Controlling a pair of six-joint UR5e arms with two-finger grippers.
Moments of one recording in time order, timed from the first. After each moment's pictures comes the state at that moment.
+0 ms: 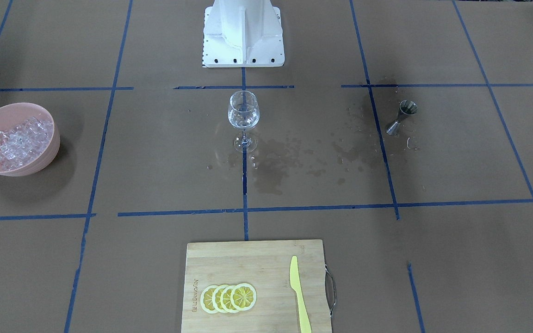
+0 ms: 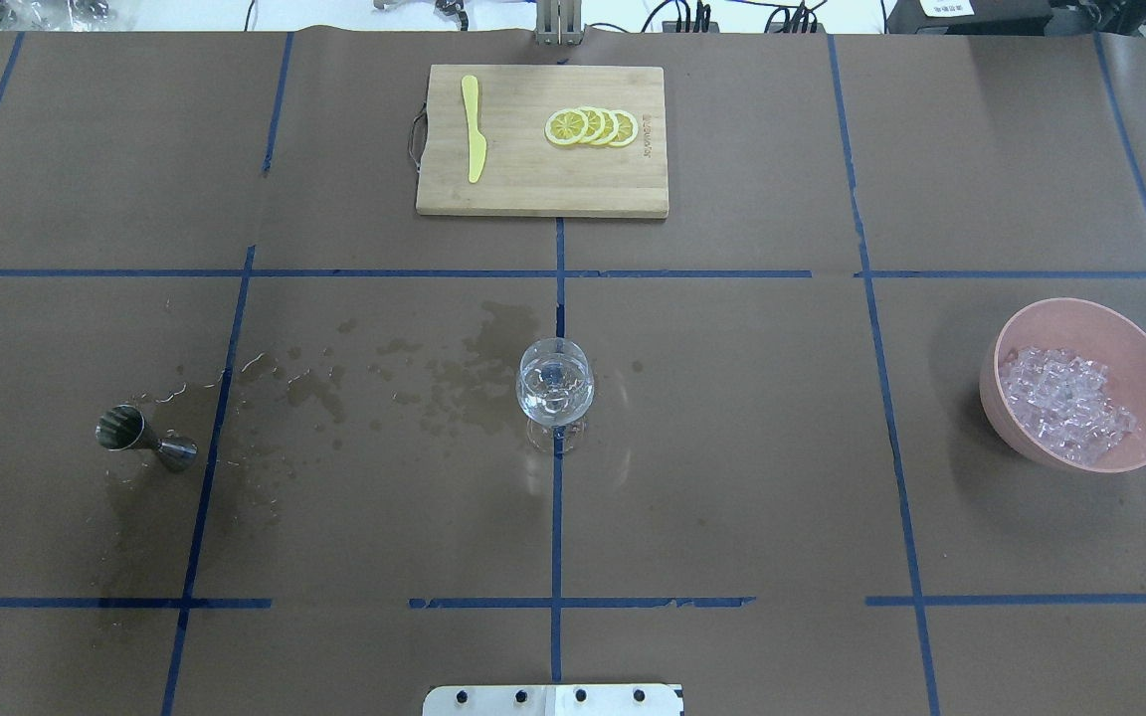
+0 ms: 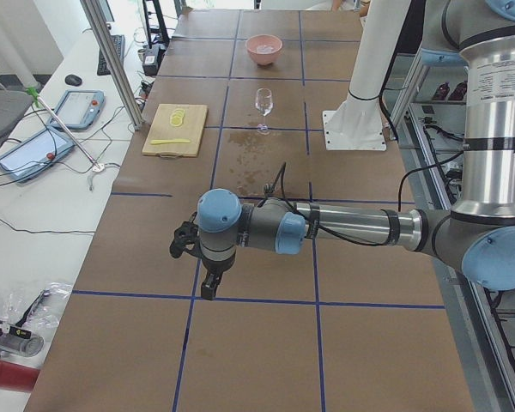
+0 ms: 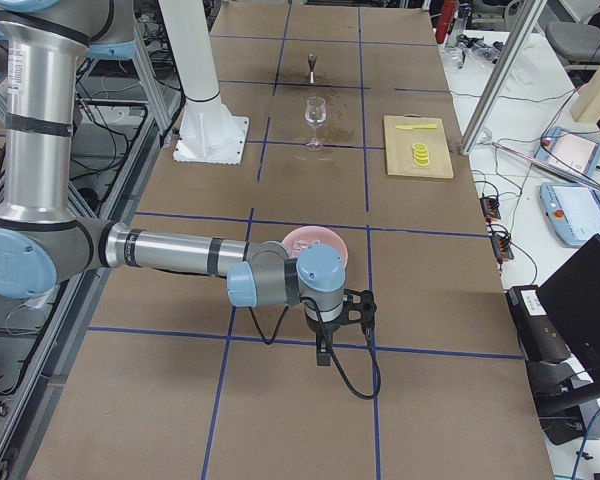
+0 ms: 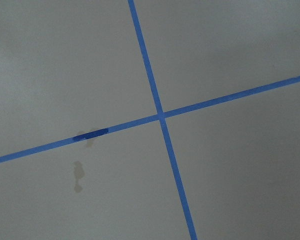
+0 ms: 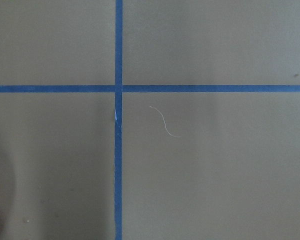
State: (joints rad) left arm -1.60 -1.51 -1.72 -1.66 -2.34 0.17; right arm 1.56 -1.71 1.64 -1.36 2.29 0.12
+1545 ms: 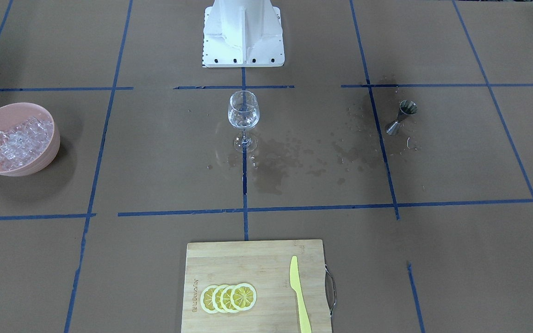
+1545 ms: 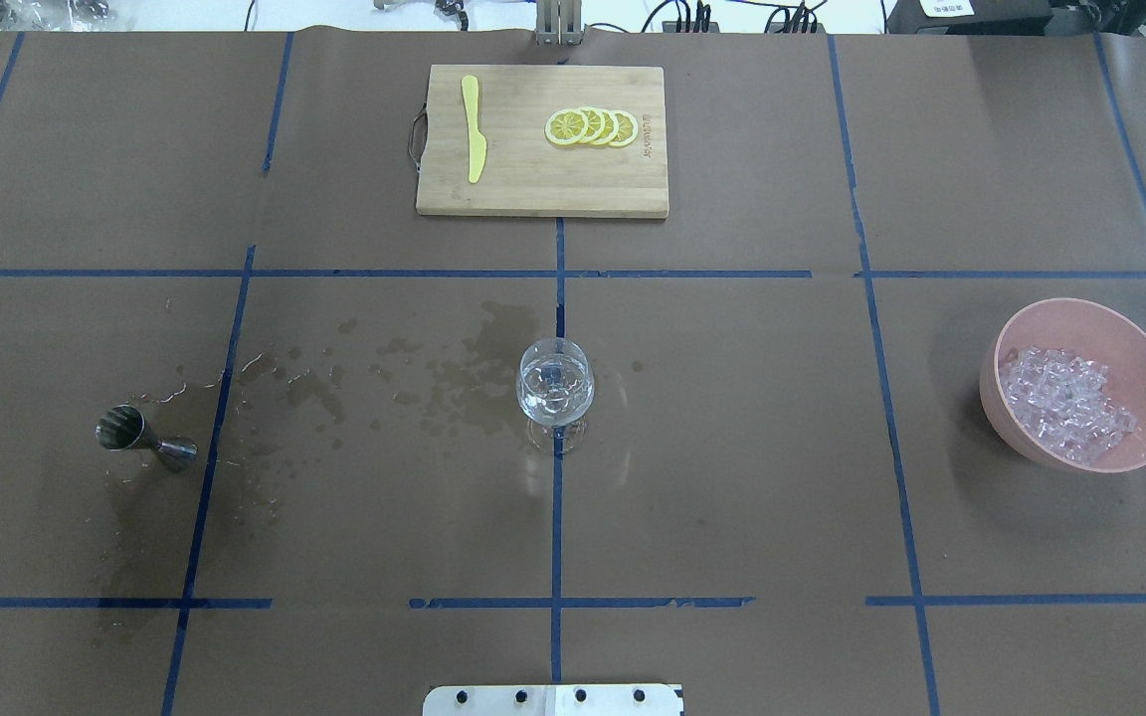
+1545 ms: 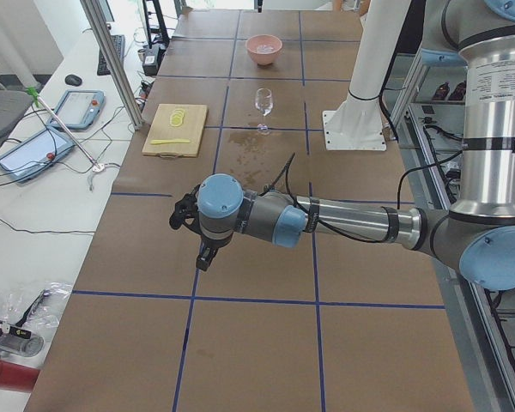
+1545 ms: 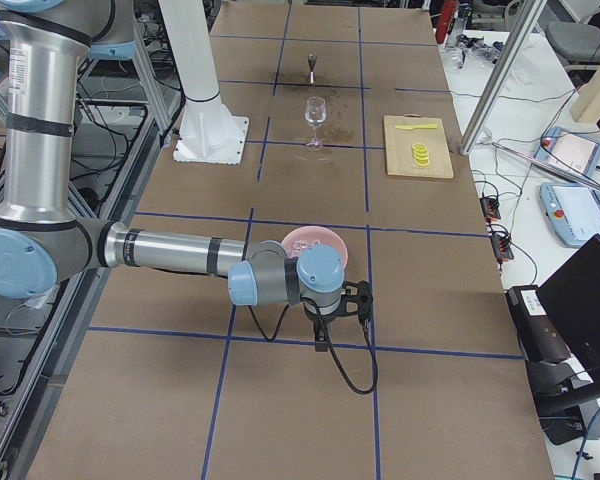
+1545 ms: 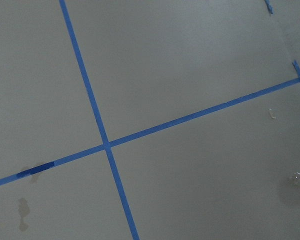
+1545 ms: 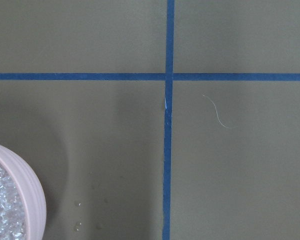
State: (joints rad) left arm -1.59 -1.52 -1.73 -1.80 -2.51 0.13; right arm 1.54 -1.72 1.65 -1.36 2.42 0.12
